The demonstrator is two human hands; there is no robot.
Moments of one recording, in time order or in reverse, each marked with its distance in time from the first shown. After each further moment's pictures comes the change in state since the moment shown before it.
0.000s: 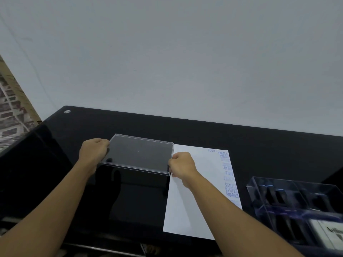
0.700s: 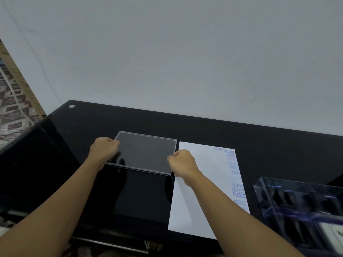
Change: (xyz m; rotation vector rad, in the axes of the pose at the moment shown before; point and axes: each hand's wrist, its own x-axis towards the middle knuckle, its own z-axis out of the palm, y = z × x) left_hand 0.007 -0.009 0.012 0.303 -0.032 0.055; right_hand -0.006 -0.007 0.009 -0.072 -0.062 -0.073
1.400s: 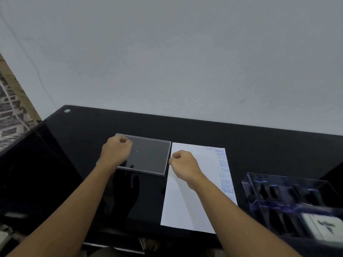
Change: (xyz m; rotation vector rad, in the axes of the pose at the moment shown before) left_hand -0.060 0.041 0.016 -0.011 -0.029 0.194; right_hand -0.032 0.001 -0.029 -0.004 0.031 -0.054
